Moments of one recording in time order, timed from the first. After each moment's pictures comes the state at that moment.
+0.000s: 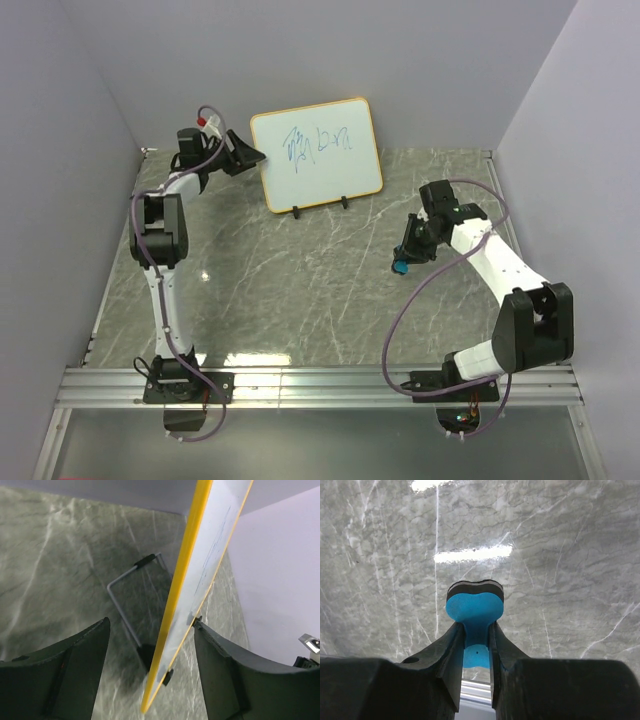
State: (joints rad) left arm 0.04 2.33 1.76 0.22 0.85 -0.68; right arm 0.21 1.42 1.09 -0.82 -0.17 0.51
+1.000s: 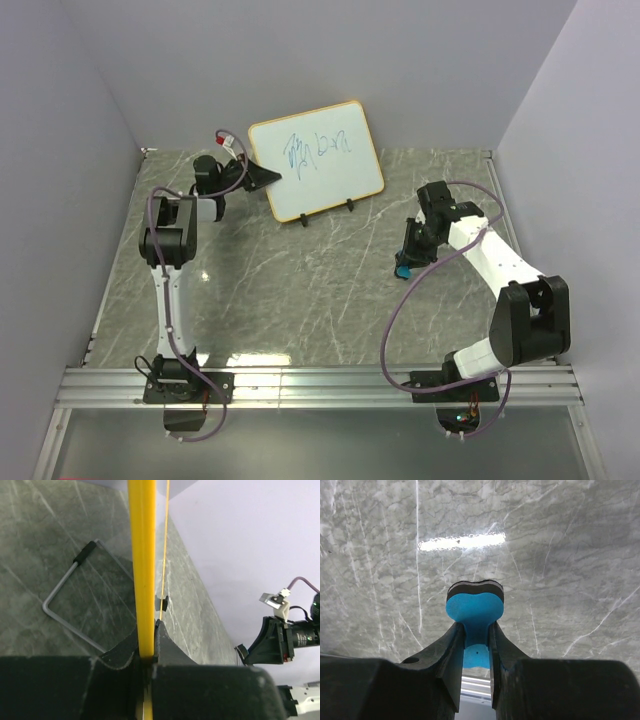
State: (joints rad) left arm -0.03 2.39 1.50 0.91 1.00 -0.96; right arm 0.21 1.46 1.09 -0.87 -0.15 0.45
